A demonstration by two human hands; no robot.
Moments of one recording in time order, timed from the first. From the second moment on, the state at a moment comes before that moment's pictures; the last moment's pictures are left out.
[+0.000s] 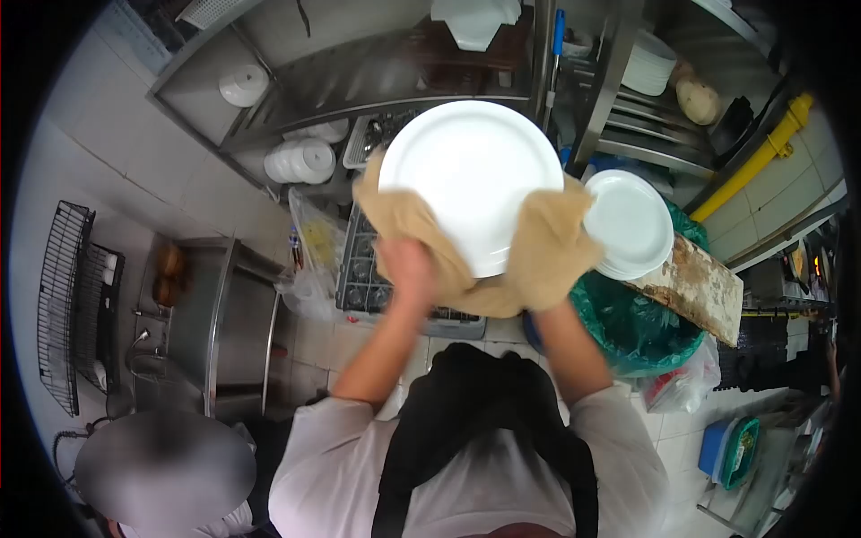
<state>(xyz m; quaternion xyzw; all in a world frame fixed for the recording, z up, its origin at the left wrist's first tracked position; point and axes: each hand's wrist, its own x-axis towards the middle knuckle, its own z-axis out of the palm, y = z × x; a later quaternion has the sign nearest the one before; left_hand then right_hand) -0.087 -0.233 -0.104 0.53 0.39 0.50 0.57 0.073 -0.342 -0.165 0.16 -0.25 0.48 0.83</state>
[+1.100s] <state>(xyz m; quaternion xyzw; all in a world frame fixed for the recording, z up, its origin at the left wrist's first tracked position) -0.034 -0.294 -0.052 0.72 0.33 0.18 0.58 0.029 -0.364 -0.084 -0.79 -0.56 -0.18 0.18</state>
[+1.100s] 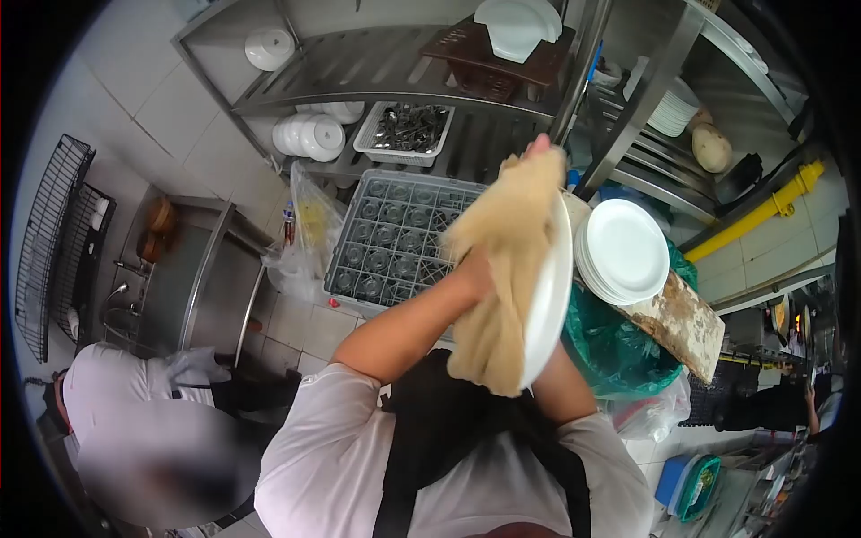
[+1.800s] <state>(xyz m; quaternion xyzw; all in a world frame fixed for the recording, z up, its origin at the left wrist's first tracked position) 0.113 -0.304 -0.129 0.49 0.31 0.15 0.80 0.030 -0.511 -0.237 -0.82 -0.41 -0.32 -0.23</state>
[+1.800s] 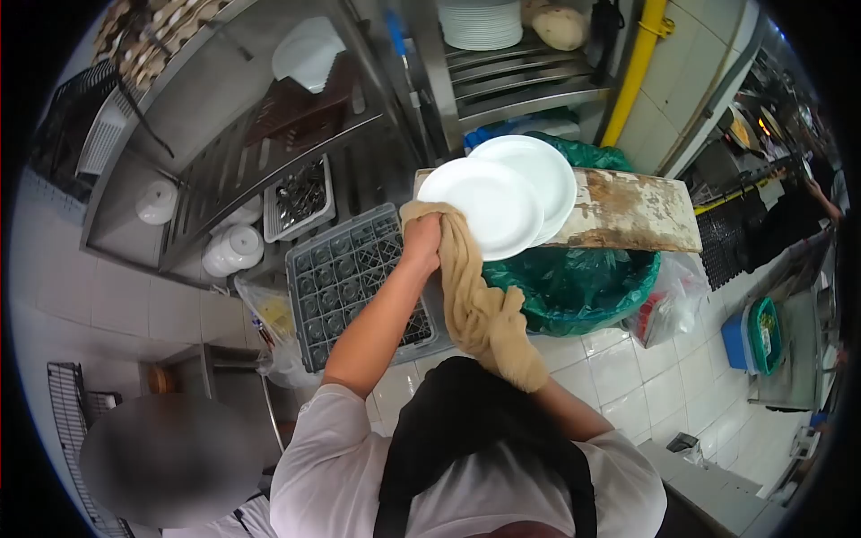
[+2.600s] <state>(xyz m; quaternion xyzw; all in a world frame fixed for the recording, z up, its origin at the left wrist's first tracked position) 0.134 -0.027 0.032 0.94 0.02 0.31 0.16 0.086 -0.382 -0.083 -0.80 -0.45 -0.06 0.39</state>
